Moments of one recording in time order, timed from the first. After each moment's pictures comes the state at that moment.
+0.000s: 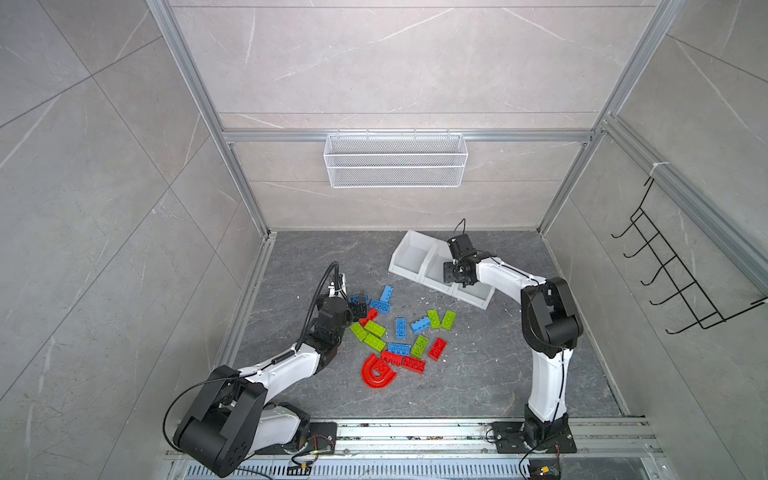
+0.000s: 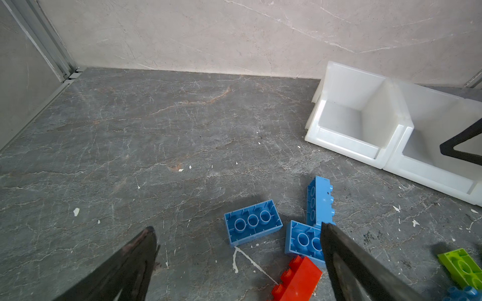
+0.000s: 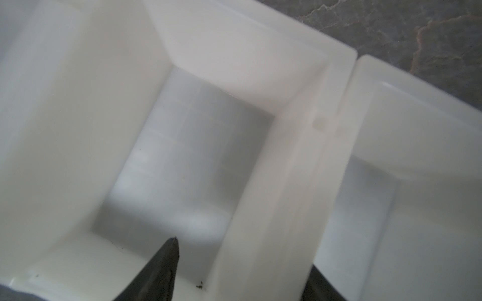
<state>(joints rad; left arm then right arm) -0.49 1.27 0.46 0.43 -0.34 -0.23 0.34 2.07 1.54 -0.51 0.22 0.27</state>
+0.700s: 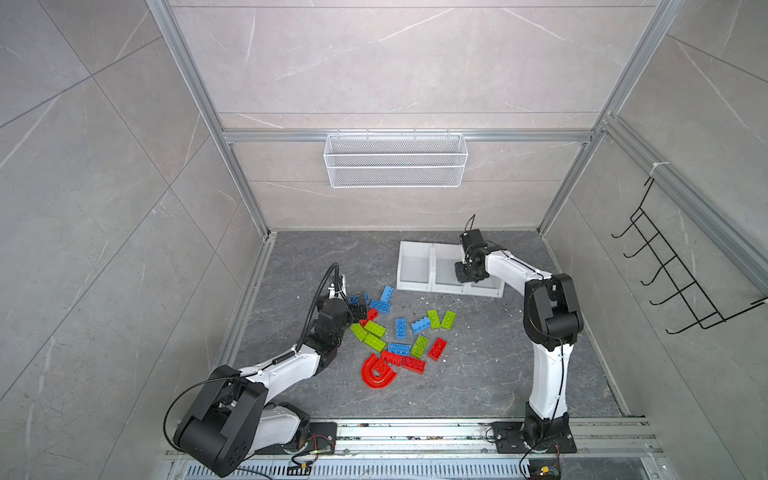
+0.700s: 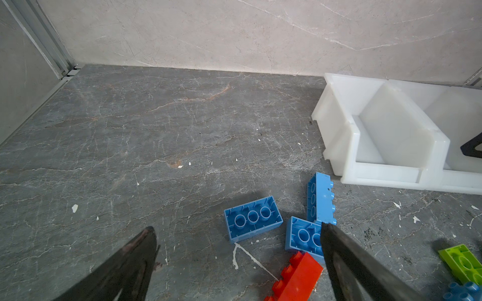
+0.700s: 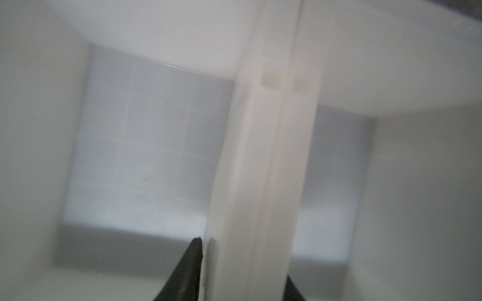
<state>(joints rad) -0.49 1.27 0.45 0.44 -0.33 -0.23 0.23 2.10 1.60 -0.63 0.16 0.04</state>
